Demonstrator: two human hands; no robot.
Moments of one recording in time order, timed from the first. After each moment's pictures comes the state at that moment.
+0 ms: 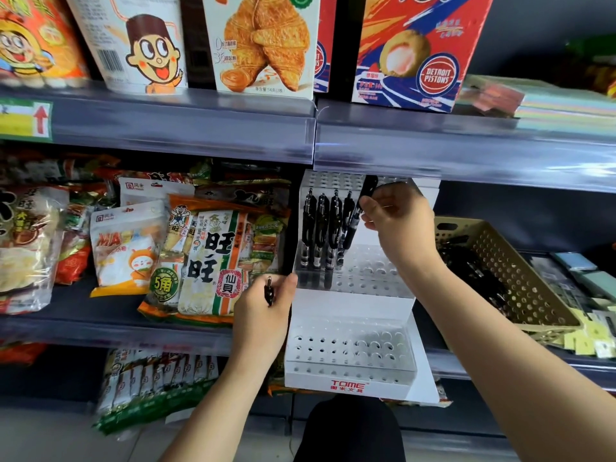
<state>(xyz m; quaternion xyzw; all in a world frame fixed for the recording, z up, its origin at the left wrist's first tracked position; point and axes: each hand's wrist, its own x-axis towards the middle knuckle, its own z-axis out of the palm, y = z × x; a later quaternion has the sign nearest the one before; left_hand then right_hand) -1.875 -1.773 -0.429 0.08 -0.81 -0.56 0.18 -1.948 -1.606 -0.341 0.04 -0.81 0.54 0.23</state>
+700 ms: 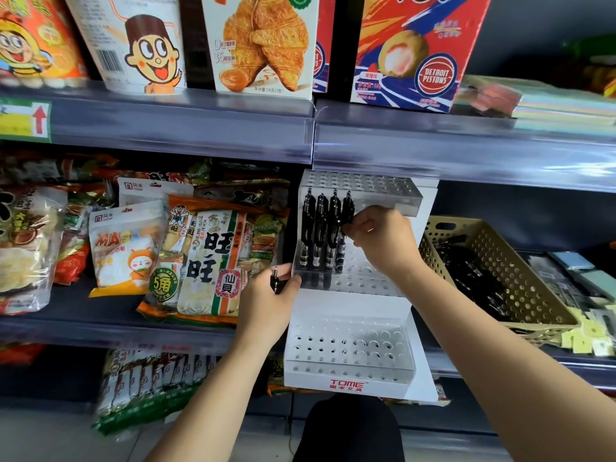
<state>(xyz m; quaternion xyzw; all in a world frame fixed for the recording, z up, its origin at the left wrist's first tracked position) -1.887 -1.770 -0.418 0.10 -0.82 -0.54 0.13 -1.953 -1.609 -0.358 0.03 -0.90 0.40 0.15</state>
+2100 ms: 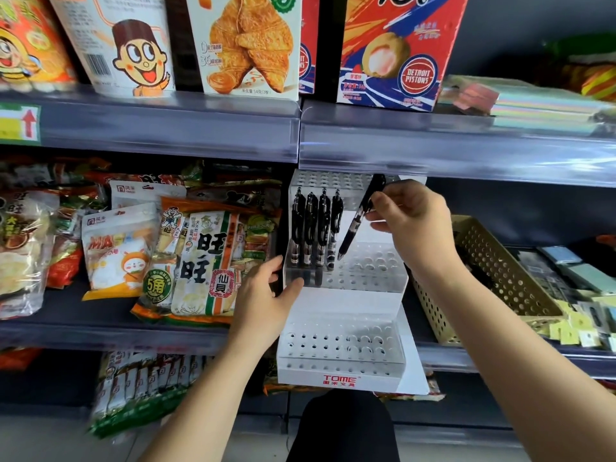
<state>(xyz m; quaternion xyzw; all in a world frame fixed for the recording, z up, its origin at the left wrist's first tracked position) -1.881 -1.770 -0.418 0.03 -0.85 -0.52 0.11 -1.916 -1.586 -0.326 0.06 -0.78 0.58 0.22</state>
